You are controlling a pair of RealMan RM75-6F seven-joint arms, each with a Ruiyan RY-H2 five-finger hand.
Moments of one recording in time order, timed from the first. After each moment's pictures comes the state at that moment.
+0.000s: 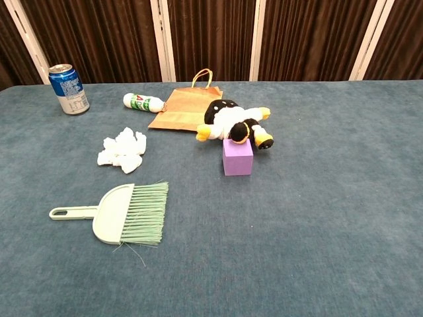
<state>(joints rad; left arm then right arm) -0.14 -1.17 -0.04 -1.64 1.58 1.45 0.17 0.08 -1.13 0.03 -1.62 -1.56 1.48 -0.03</state>
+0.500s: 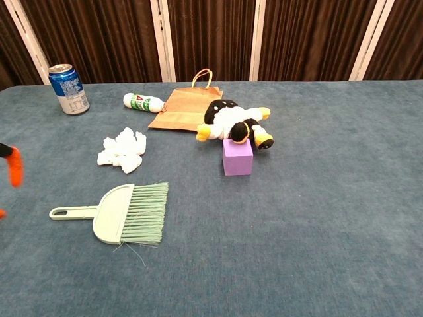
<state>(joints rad) -0.34 -1.41 -0.12 -1.80 1.06 1.18 0.69 0.08 -1.11 0.03 -1.63 -1.56 1.47 0.01</state>
